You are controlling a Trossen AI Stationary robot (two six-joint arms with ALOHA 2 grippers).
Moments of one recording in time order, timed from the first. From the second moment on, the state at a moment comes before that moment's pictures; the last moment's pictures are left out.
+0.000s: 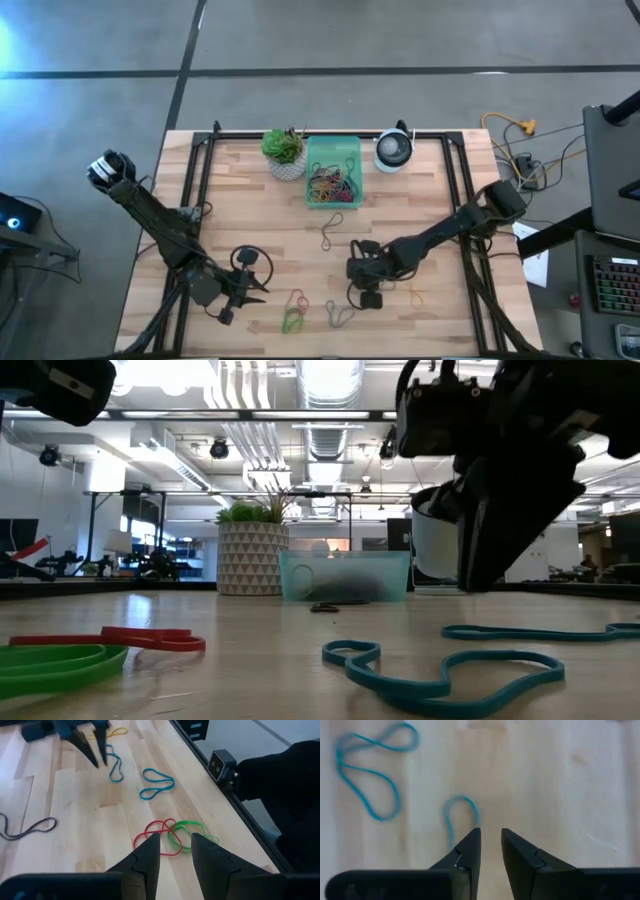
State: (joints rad) left arm -0.82 1.19 0.63 -0.02 -0.42 -0.31; right arm 0.41 1.83 1.10 -0.44 0.06 0.52
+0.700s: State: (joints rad) left arm -0.77 1.13 0.67 -0.02 -0.46 0.14; right arm 0.40 1.86 1.10 -0.47 -0.04 0.44
